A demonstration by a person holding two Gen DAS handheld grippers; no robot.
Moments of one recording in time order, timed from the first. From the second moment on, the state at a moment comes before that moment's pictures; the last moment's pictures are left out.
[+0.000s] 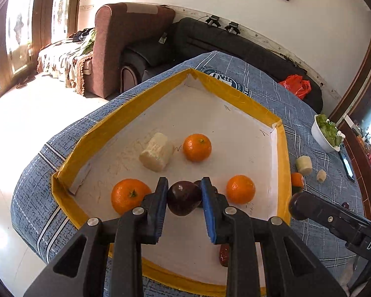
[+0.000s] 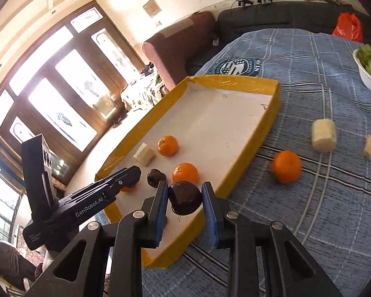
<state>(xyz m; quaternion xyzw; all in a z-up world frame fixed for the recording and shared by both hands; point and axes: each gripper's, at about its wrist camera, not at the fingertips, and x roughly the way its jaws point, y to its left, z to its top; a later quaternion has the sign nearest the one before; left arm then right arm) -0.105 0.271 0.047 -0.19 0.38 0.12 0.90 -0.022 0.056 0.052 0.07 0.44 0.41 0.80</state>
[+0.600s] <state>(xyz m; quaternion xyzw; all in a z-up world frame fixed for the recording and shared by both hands) -0.118 0.274 0.060 -0.20 0.36 0.11 0.91 -0.026 0.105 0.043 0.00 0.44 0.40 0.80</state>
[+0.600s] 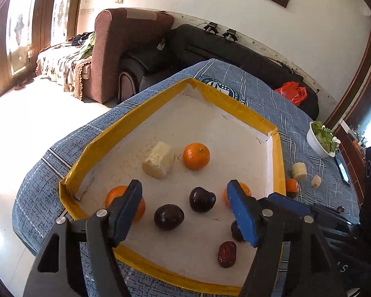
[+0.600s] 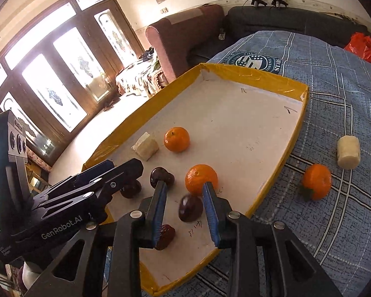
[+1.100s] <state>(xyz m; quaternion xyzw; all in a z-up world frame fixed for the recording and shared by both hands) -0.118 0.224 0.088 -0.18 0.35 0.07 0.92 -0.013 -0.039 0.066 0.06 0.41 0.30 0.86</state>
